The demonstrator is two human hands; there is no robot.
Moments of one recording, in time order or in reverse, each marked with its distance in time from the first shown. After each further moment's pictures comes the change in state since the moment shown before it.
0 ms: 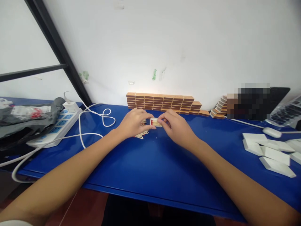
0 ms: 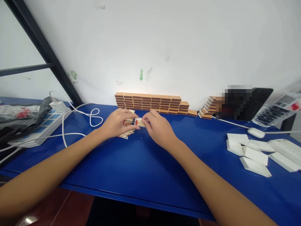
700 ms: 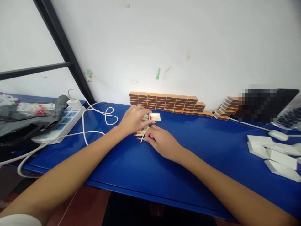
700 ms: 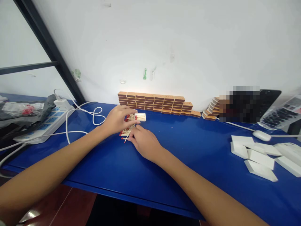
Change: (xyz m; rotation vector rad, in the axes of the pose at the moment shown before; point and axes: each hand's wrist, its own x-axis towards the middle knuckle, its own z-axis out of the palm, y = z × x) left_hand -0.002 -0.016 0.003 0.098 0.003 -0.141; right_hand -0.011 -0.046 0.039 0.102 -0.377 0.075
